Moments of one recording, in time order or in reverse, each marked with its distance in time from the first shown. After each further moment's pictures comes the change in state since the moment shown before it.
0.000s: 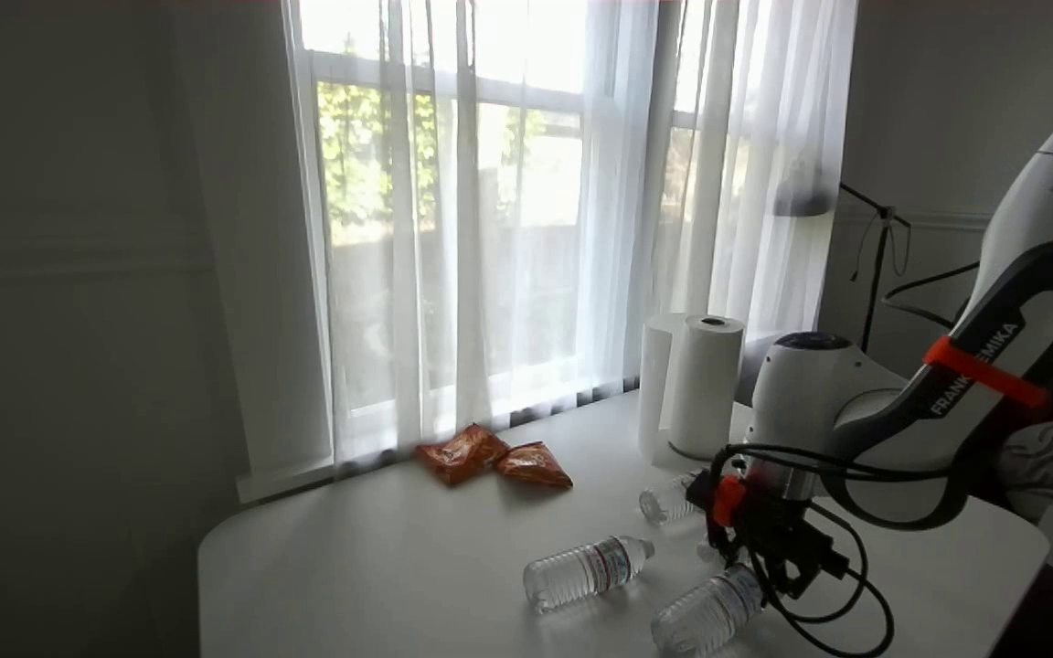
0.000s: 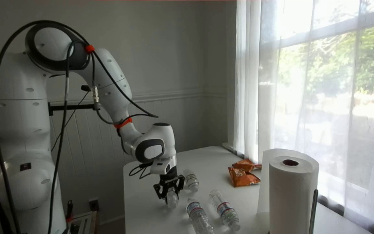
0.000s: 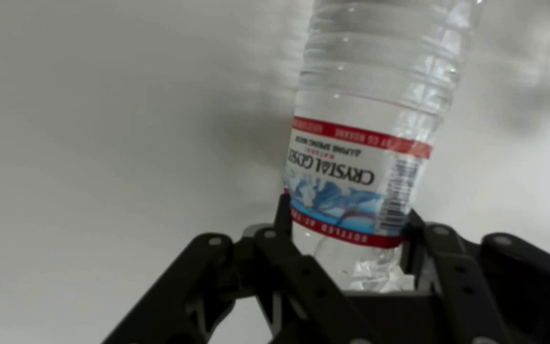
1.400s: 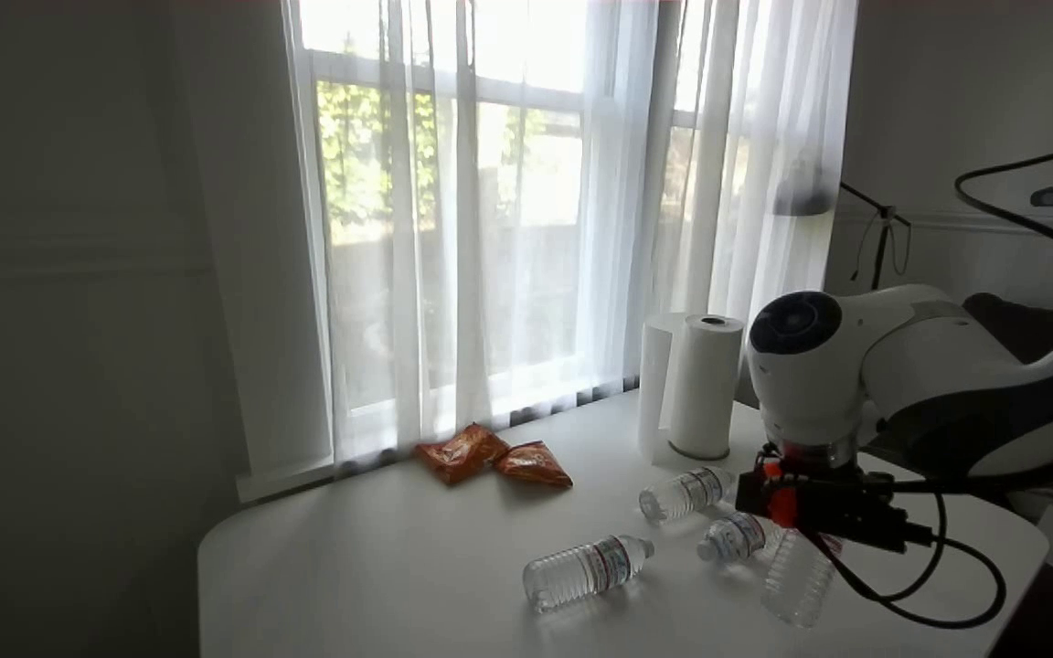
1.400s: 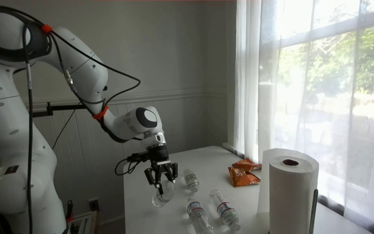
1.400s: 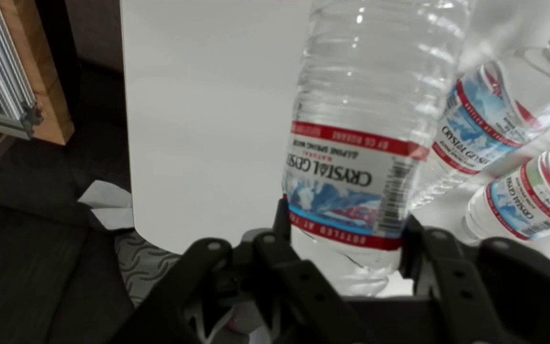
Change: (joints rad) arm -0.233 -0.263 0.364 0.051 -0.627 -0.696 0.316
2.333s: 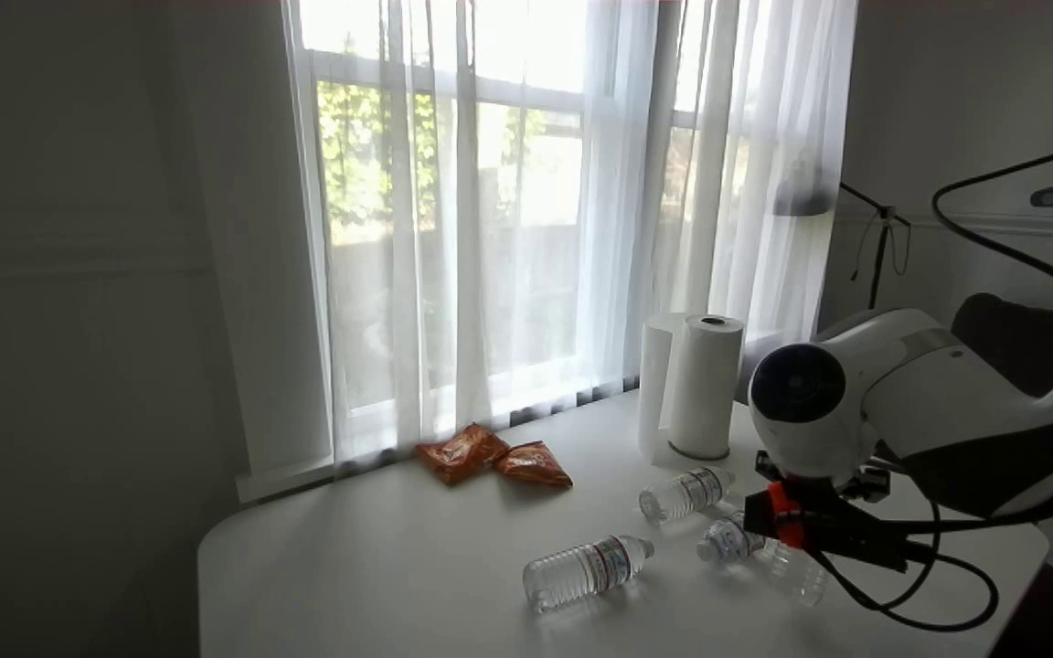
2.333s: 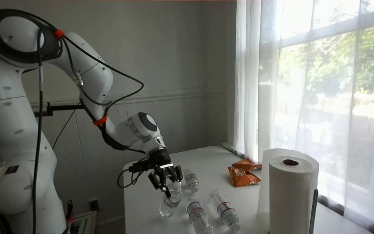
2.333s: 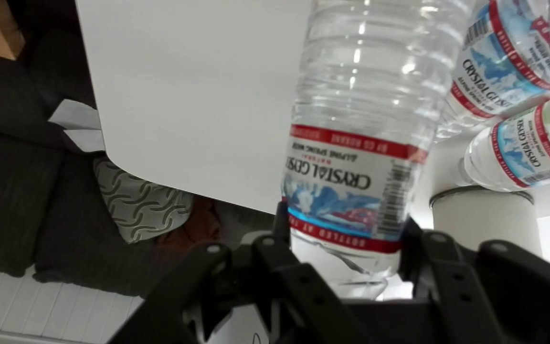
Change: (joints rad) arm 0.005 0.063 0.013 -0.001 -0.265 -0.068 0.155
